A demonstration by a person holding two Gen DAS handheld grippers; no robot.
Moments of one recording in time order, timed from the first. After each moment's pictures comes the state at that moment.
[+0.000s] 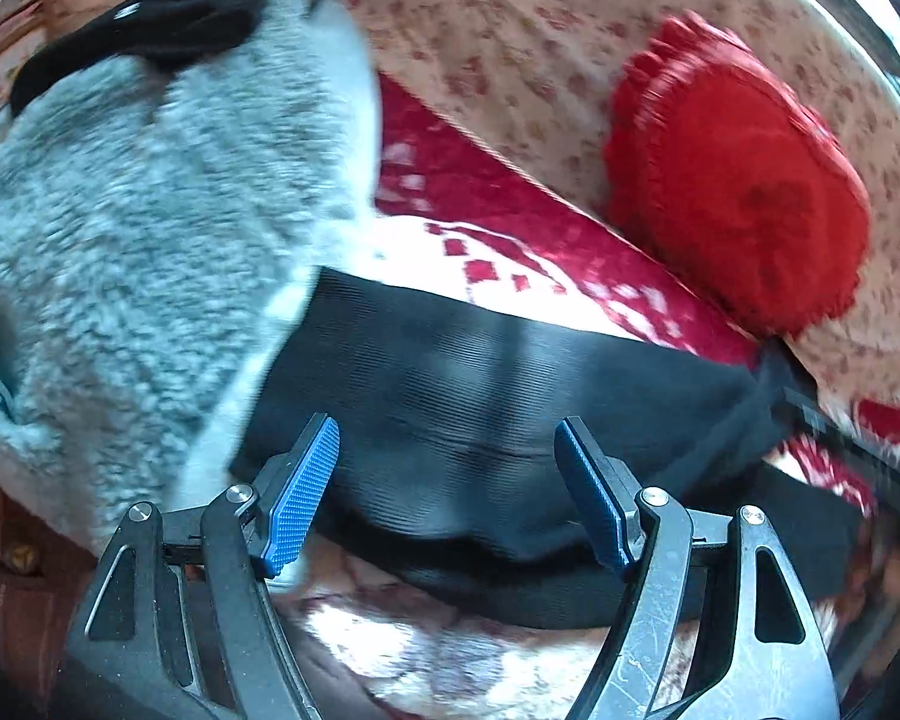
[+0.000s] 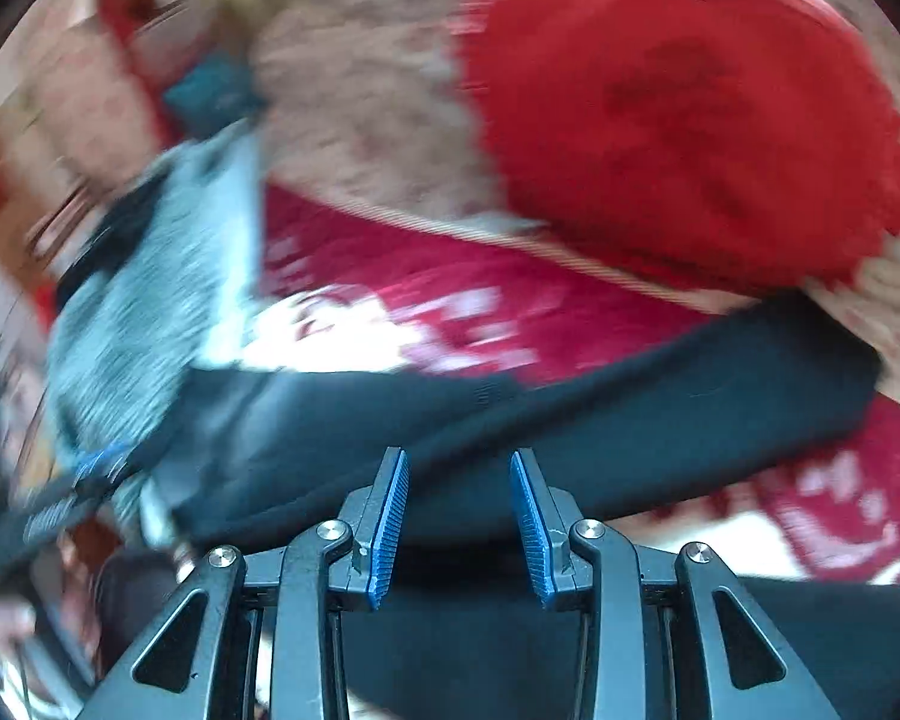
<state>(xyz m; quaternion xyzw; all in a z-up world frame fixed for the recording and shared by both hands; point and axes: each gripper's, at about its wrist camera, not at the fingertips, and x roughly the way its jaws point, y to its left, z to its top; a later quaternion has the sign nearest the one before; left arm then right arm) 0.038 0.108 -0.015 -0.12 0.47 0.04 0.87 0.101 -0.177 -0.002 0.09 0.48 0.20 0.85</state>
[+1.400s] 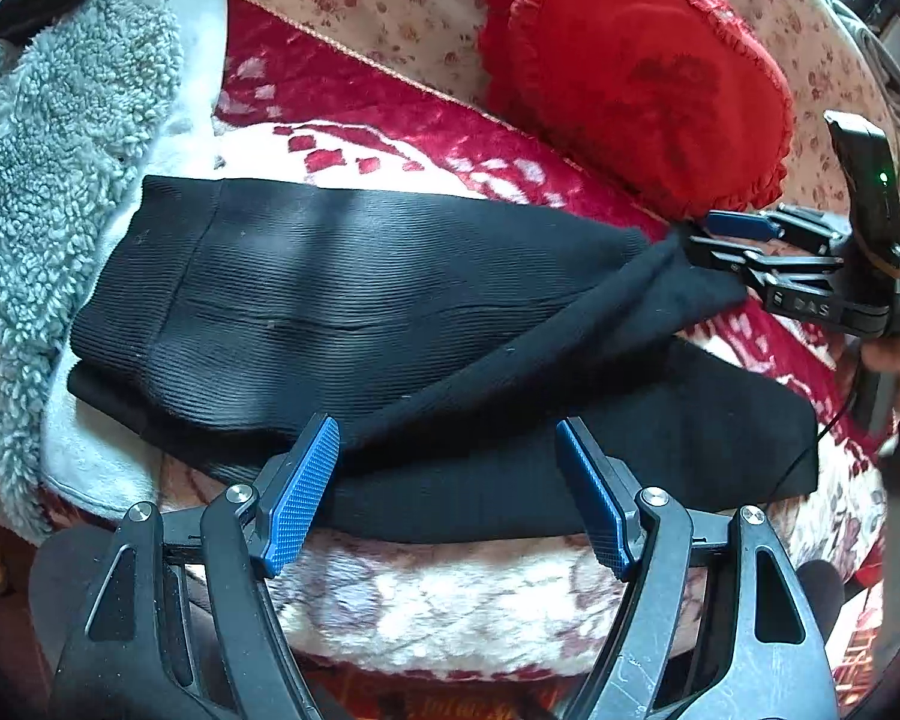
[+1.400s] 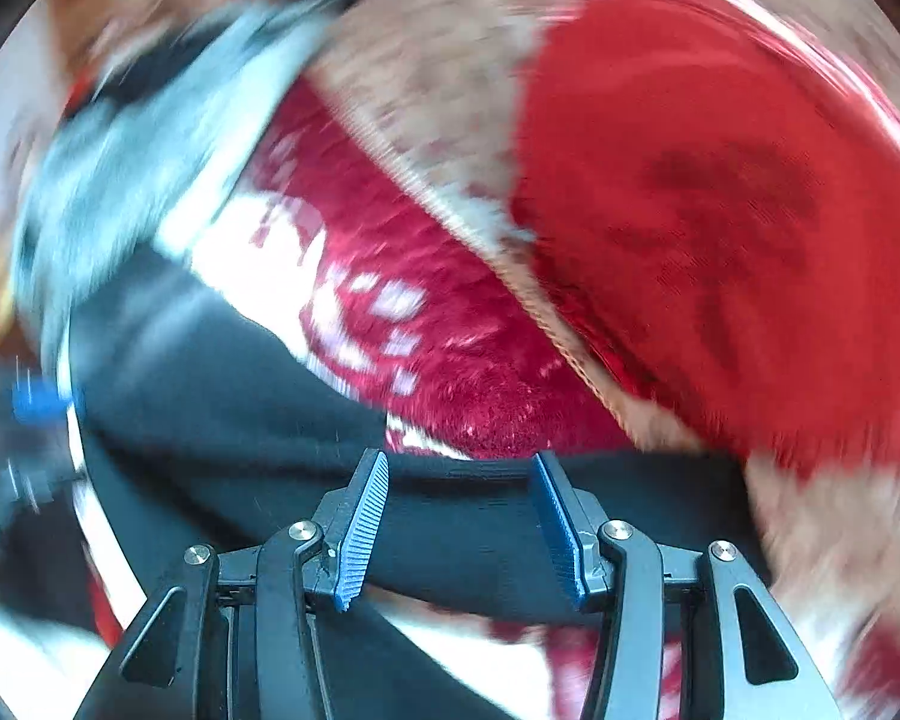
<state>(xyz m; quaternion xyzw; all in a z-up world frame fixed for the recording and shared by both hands) 0.029 0.055 -0.037 -0.11 0.54 -0.07 0.83 0.149 -0.169 0.011 -0.20 0.48 0.31 0.80</state>
